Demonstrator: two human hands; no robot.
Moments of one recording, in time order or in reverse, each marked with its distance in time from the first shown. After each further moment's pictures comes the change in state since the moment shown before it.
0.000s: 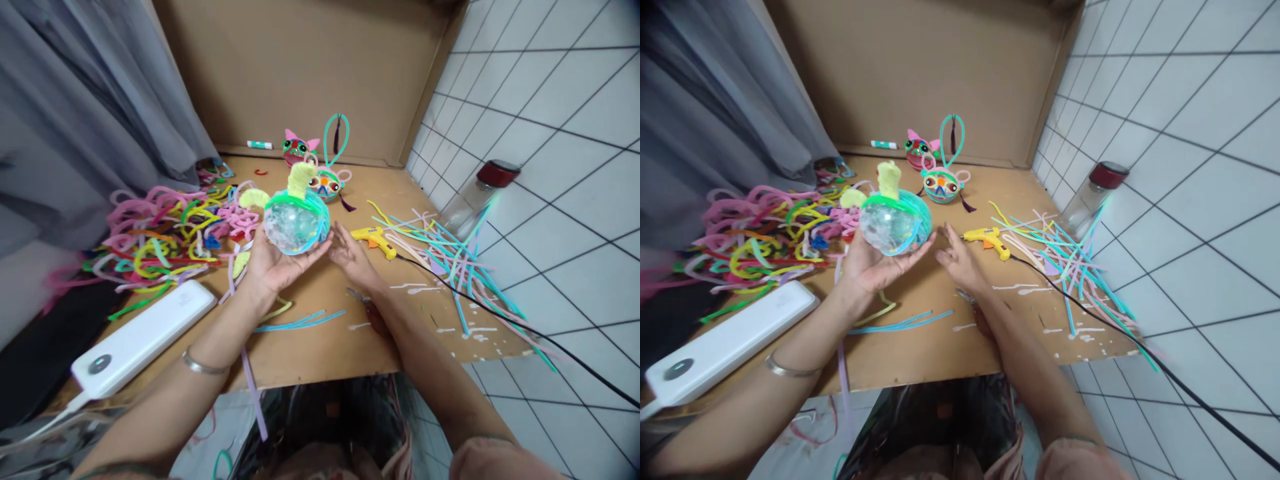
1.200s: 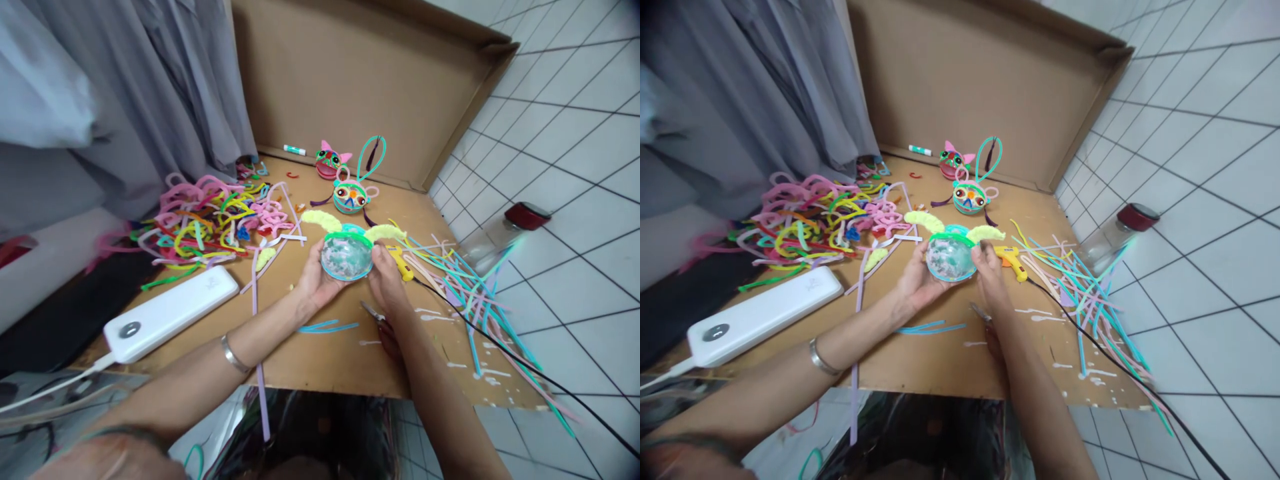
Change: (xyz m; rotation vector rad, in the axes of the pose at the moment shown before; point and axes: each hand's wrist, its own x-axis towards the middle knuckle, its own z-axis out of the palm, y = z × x) left_hand 0.021 -0.040 -0.021 -0.035 -0.004 0.014; right_hand -0.006 -0.029 0.009 0.185 0.264 0.017
